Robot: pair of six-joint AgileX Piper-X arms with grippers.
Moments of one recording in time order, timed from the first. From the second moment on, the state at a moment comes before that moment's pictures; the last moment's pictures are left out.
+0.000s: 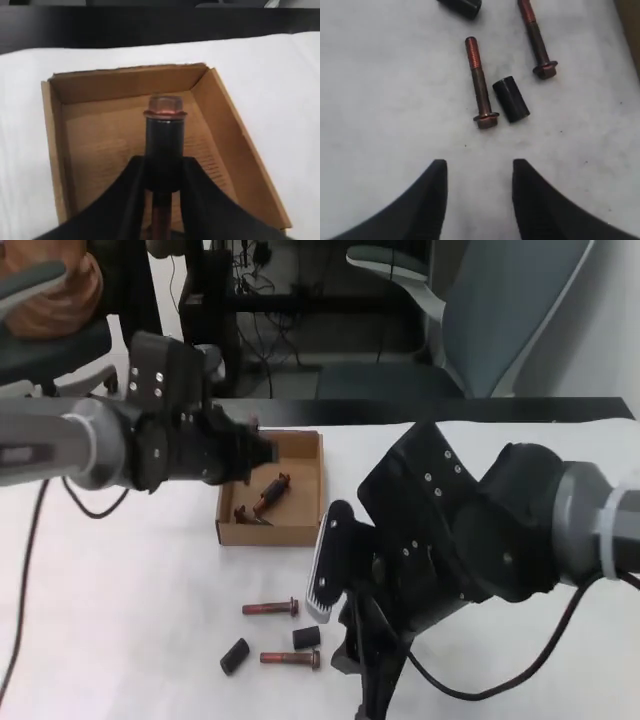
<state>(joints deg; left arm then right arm) -16.5 104.0 -60.1 1.6 13.1 -8.8 43.6 90.7 -54.8 31.6 -7.7 -32.8</state>
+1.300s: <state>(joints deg) -2.5 90.1 -61.3 9.8 22.0 -9.6 44.4 112.0 -73.2 37.9 -2.6 -53.5</state>
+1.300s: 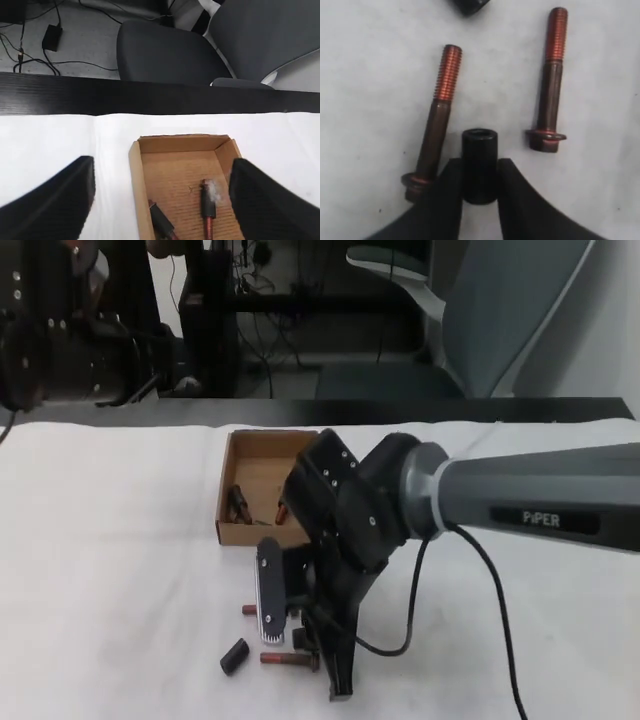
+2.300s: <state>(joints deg) -26.5 90.4 -61.3 43.5 11.6 42.5 38.5 93.8 -71.6 36.6 0.5 -15.1</state>
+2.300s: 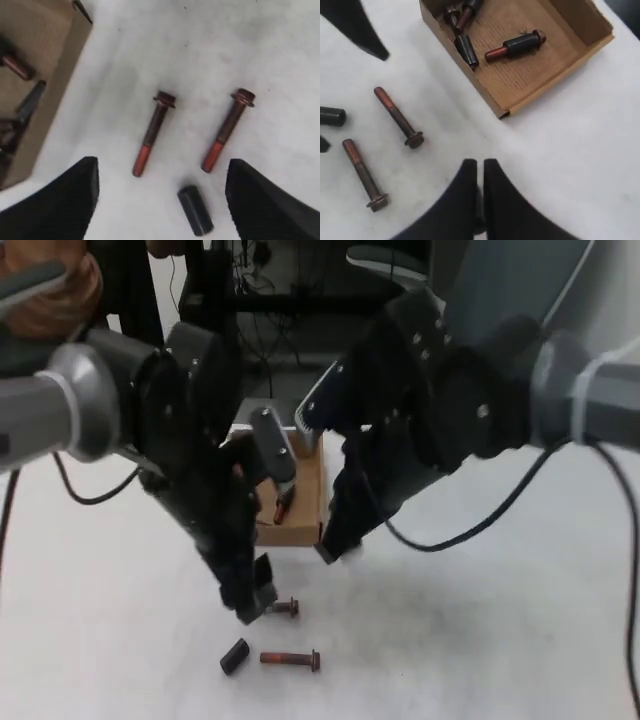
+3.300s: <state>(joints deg) -28.8 106.8 -65.0 38.3 6.9 55.0 33.1 81.5 -67.6 47.3 -12.4 -6.2</state>
